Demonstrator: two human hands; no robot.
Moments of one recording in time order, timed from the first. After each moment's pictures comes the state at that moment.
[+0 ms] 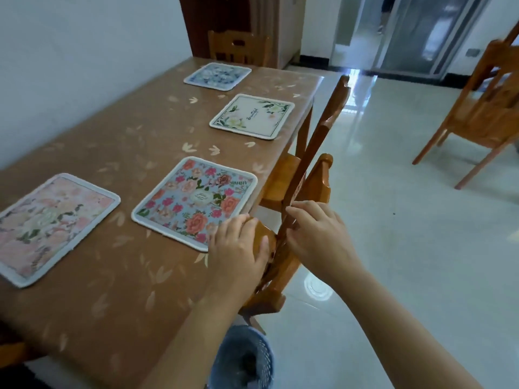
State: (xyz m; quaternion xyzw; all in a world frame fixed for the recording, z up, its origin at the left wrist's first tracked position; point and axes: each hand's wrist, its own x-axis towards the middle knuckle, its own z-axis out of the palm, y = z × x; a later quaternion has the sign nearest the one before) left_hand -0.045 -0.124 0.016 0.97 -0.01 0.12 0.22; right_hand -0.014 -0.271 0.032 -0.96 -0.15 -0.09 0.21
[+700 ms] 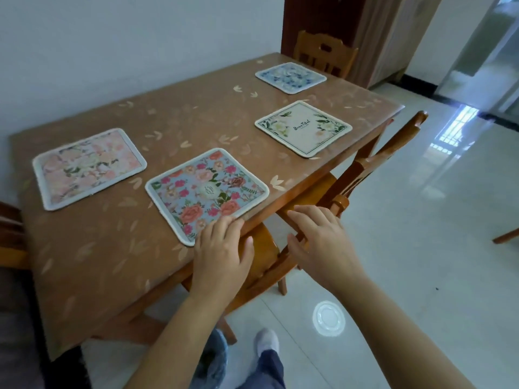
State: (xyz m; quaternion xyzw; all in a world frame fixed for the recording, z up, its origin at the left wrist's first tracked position) left_hand 0.016 -0.212 0.003 0.94 0.21 0.18 0.17; right_hand 0.113 -0.358 0.033 -0.91 -0.37 -0.05 0.20
